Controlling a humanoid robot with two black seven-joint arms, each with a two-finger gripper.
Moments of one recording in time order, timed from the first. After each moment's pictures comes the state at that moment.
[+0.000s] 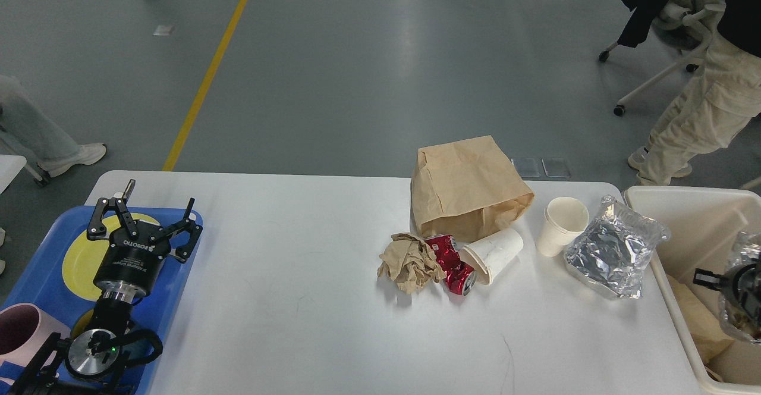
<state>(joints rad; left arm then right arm) -0.23 0.12 -1.59 -0.76 0.17 -0.69 -0.04 0.74 -0.41 -1.26 0.18 -0.07 0.14 0.08</state>
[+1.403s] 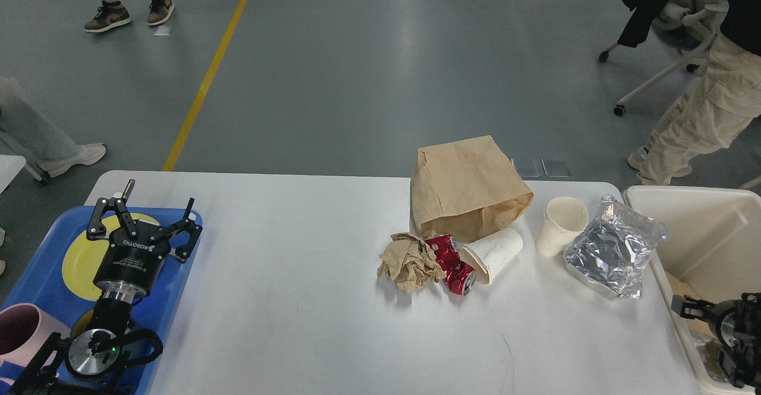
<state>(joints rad) -0.23 0.12 -1.59 -0.76 0.17 -0.69 -0.04 0.59 -0.37 -1.22 0.12 -0.07 -0.07 0.06</state>
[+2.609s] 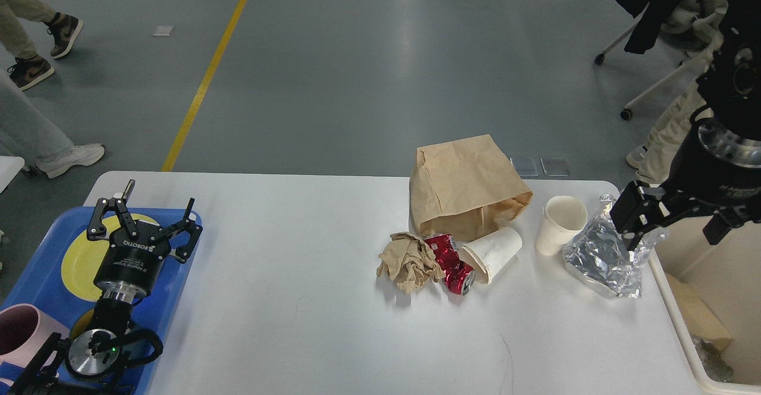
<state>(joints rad) -0.23 0.12 -1.59 -0.76 0.17 -0.69 -0.04 2.42 -0.30 -1.44 1.63 -0.26 0.81 -0.01</state>
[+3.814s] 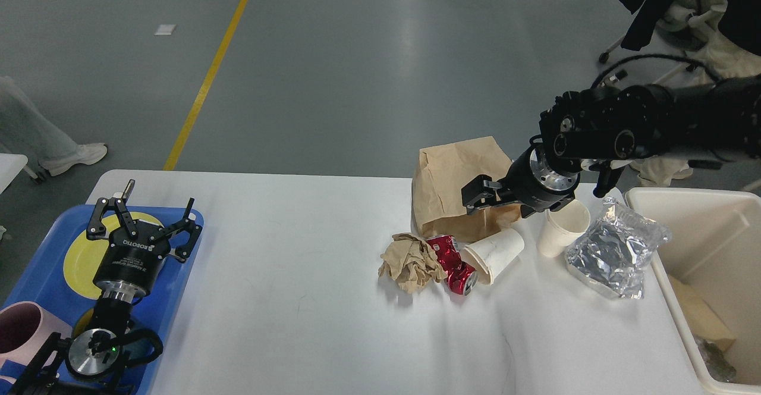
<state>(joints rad) -0.23 0.12 -1.59 -0.76 0.17 -0.69 -0.03 1.73 -0.16 -1.10 1.07 0.01 0.41 -0.02</state>
